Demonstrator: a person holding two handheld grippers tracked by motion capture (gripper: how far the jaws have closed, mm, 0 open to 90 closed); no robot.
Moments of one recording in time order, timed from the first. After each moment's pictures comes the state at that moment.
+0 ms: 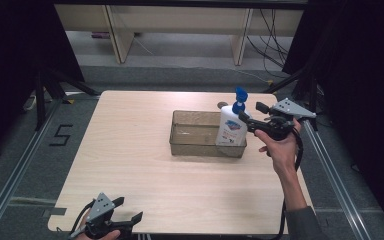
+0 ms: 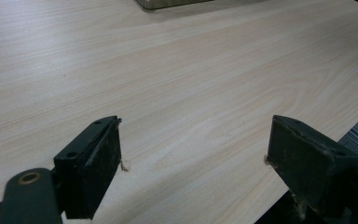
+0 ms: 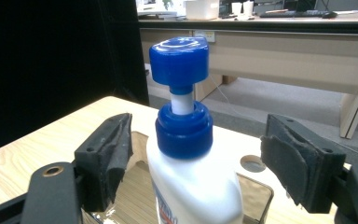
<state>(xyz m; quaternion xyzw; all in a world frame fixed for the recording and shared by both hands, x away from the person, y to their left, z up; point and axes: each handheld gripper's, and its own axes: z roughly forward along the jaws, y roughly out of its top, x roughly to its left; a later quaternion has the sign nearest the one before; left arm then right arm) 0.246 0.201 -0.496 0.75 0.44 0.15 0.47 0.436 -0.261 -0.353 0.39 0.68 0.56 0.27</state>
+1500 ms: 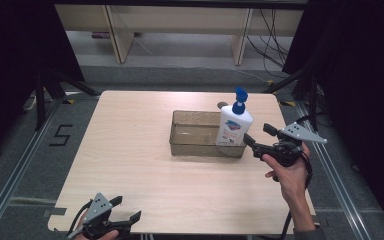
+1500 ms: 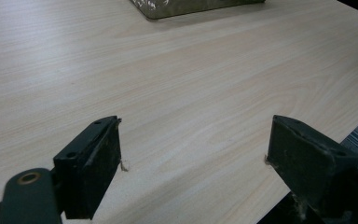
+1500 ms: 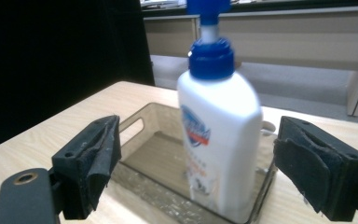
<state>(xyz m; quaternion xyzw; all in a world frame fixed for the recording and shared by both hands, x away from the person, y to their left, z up) 0.243 0.206 -0.490 0.75 0.44 0.16 0.47 0.379 -0.270 -0.374 0.41 0.68 0.56 0.24</state>
